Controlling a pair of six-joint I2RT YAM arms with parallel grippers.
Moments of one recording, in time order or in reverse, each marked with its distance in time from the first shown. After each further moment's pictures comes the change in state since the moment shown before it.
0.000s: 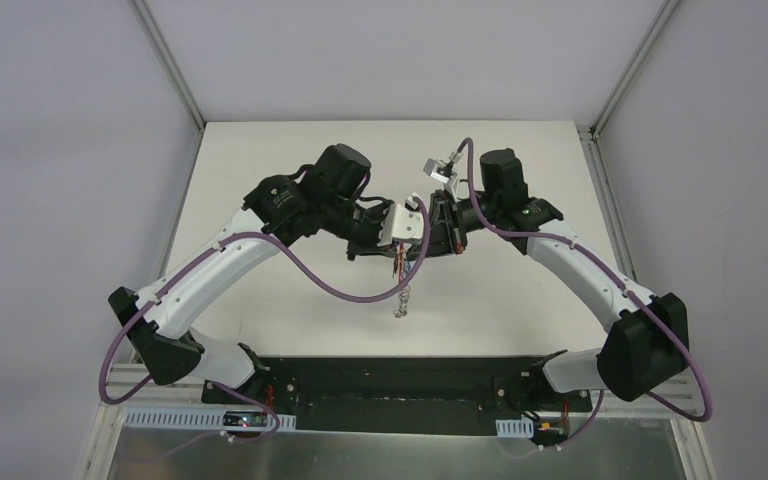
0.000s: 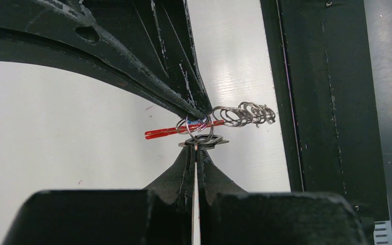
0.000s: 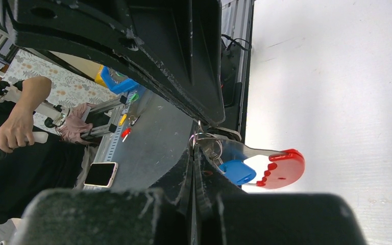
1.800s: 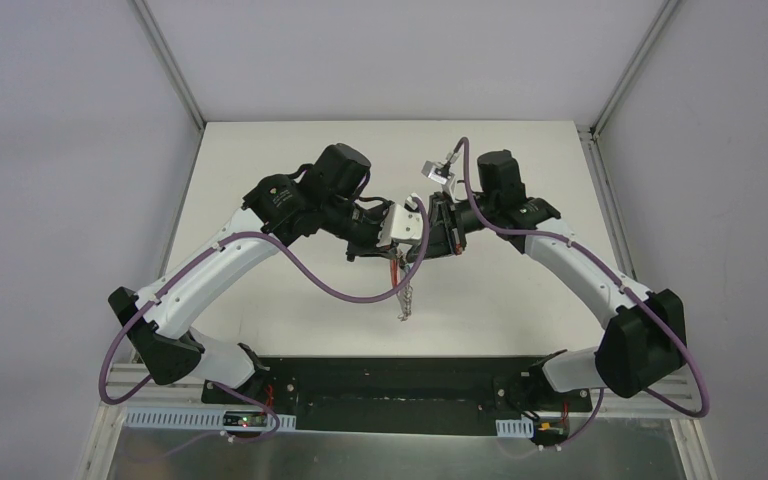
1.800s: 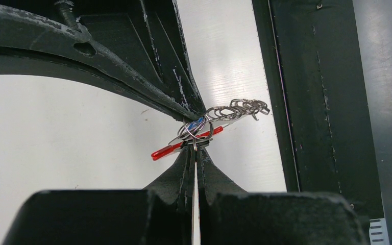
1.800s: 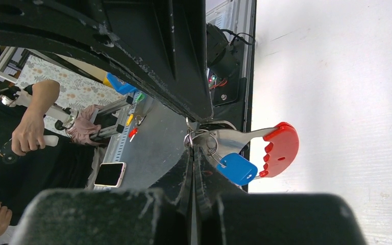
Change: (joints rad) left arm 0.000 0.001 0.009 -0.014 0.027 0.003; right arm -0.004 0.015 0.000 -0.029 -0.003 0.004
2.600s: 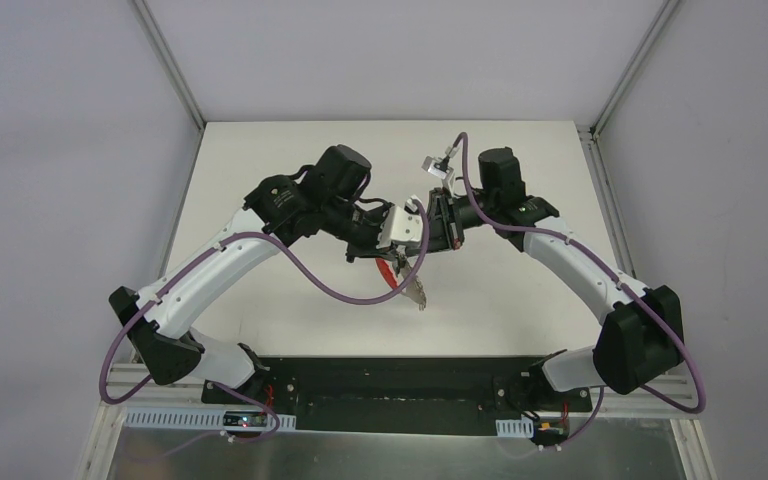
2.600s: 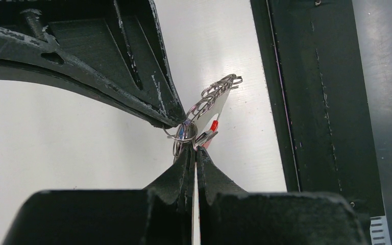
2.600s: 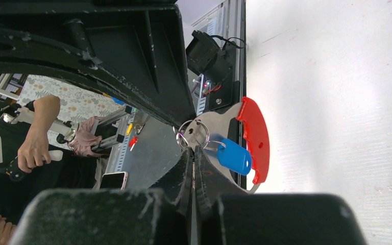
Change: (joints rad) left arm 0.000 0.000 -0.005 -0.009 0.007 0.018; right arm -0.011 0.020 0.000 0.067 0.026 0.097
